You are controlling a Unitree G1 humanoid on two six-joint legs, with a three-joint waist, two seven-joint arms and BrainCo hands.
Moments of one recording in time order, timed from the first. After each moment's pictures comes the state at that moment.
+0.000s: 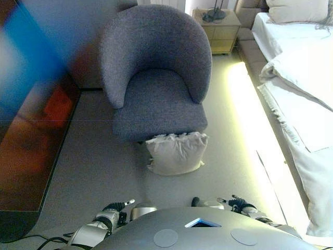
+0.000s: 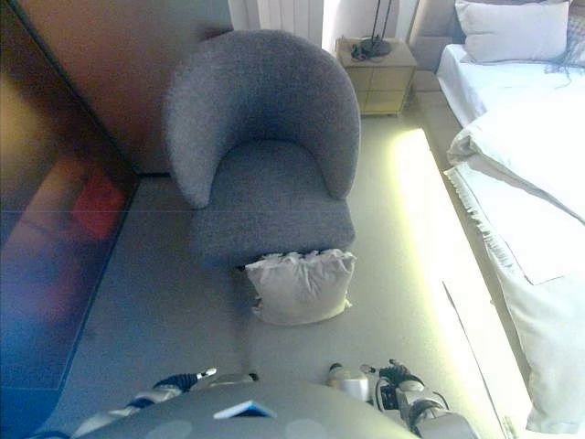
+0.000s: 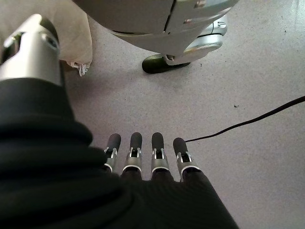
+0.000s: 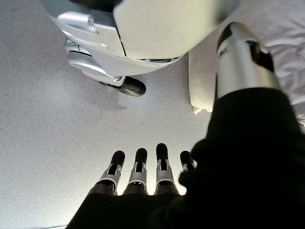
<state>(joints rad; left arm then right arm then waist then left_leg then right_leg) 0.03 0.21 -0.22 1.29 -0.18 0.18 0.17 0.04 -0.25 0.23 1.28 0.18 0.04 -0.05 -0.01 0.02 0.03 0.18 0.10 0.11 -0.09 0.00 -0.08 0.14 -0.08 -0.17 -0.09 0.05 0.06</state>
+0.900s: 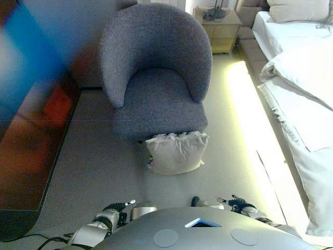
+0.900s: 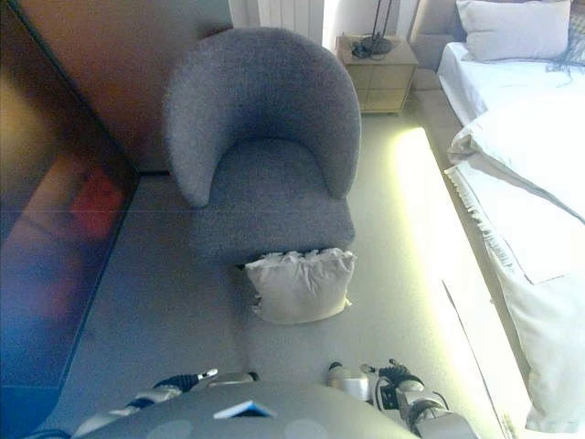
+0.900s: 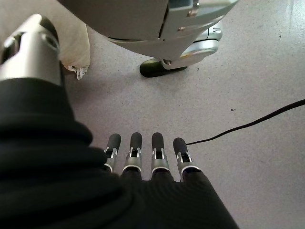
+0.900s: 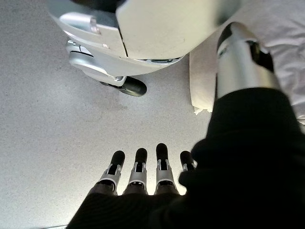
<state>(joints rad) 0.03 0.21 -0.22 1.29 -0.18 0.19 0.15 0.04 -0.25 0.23 1.28 0.18 0.04 -0.05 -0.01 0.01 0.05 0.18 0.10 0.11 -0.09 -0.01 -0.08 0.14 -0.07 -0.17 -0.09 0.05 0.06</state>
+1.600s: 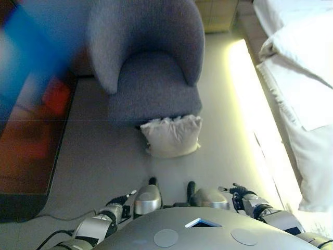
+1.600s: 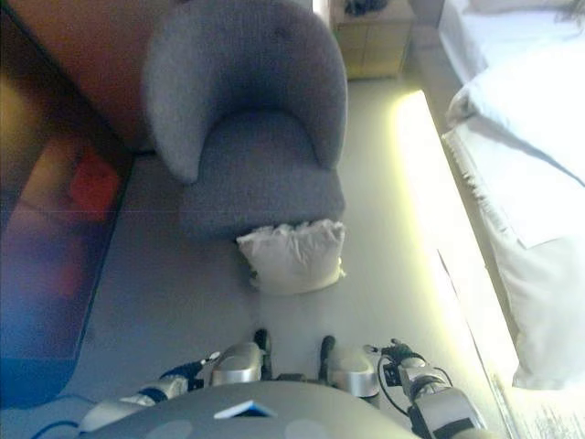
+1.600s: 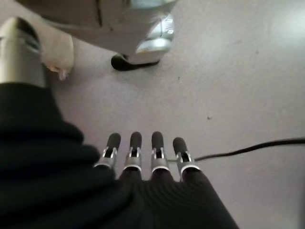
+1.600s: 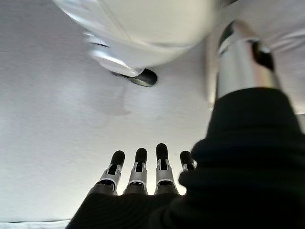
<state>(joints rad) -0.03 0.20 -0.16 1.37 -0.25 0.15 0.17 -0.07 -0.23 0.25 1.34 0.18 0.06 -0.03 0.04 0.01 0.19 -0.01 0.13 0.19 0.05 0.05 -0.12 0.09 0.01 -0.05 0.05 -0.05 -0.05</state>
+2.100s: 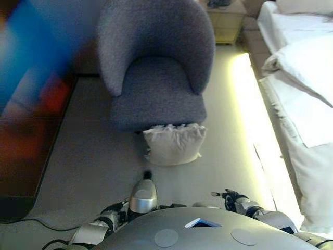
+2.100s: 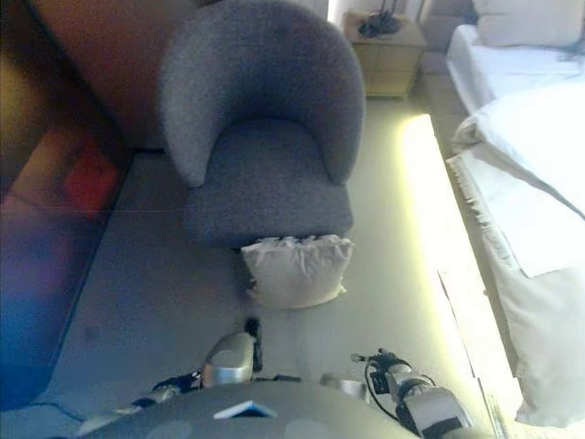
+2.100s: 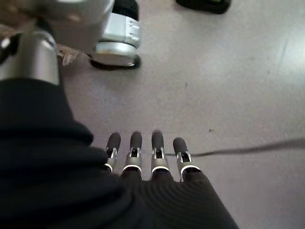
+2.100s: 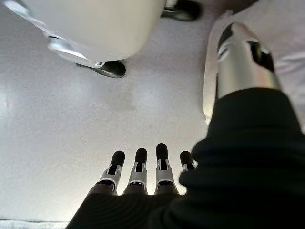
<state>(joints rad) 0.01 0.20 -0.15 1.35 -0.25 0.14 0.17 -0.09 -0.20 0.24 1.40 0.17 0.07 -0.04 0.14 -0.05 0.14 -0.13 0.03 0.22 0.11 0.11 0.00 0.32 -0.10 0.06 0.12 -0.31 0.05</state>
